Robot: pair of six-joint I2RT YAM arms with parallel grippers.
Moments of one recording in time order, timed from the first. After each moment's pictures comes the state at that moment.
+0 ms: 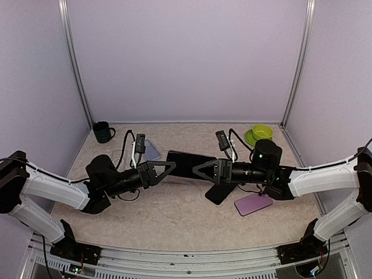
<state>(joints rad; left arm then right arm) -0.91 1.41 0.47 1.10 0.29 -0.78 0.88 1.40 0.65 0.74 -0.53 0.78</state>
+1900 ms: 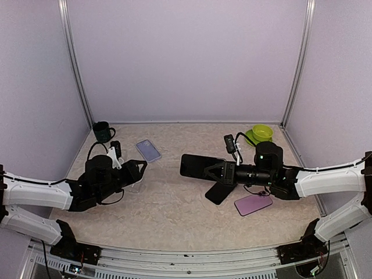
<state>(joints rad) -0.82 1.18 0.42 0.48 -0.28 -0.79 0.84 1.33 0.61 0.52 -0.35 0.67</state>
